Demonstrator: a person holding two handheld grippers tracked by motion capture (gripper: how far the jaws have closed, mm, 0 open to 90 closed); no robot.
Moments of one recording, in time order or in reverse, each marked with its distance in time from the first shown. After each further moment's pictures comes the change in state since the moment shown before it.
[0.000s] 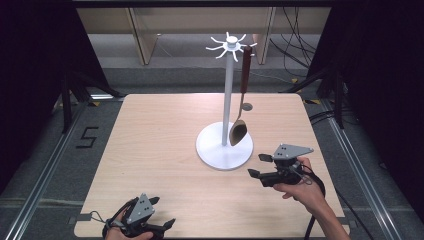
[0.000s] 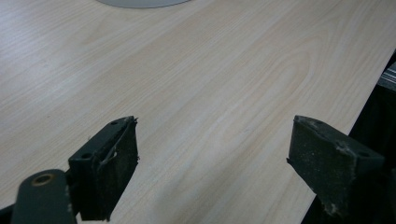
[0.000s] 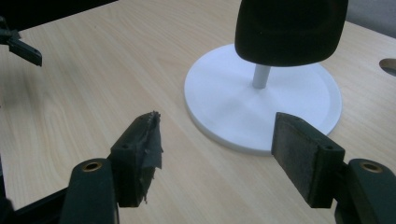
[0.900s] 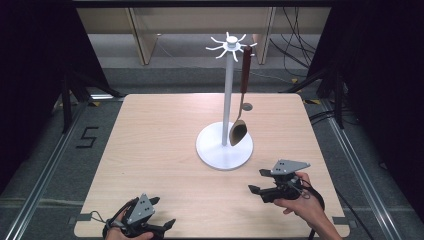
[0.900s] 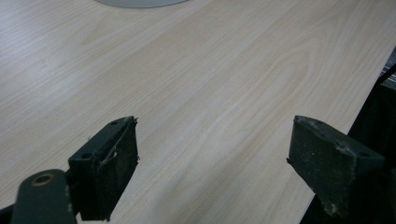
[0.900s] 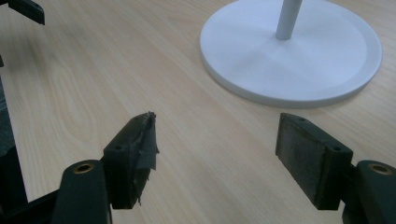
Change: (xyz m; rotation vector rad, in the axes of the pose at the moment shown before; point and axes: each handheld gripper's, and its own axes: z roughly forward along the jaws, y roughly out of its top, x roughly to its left) left arm -0.002 0.000 0.002 -0.032 -0.010 -0.023; right arm 0.011 -0.038 0.006 0.071 0.030 0.015
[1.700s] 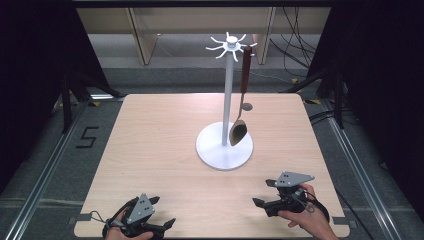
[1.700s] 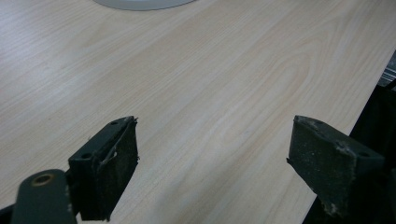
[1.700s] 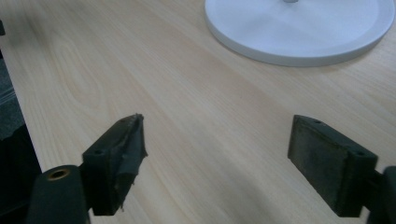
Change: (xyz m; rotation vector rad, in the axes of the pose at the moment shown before) left arm 0.001 0.001 -0.001 0.004 0.003 0.027; right arm 0.012 -0.029 -0.008 0.030 -0.018 0.026
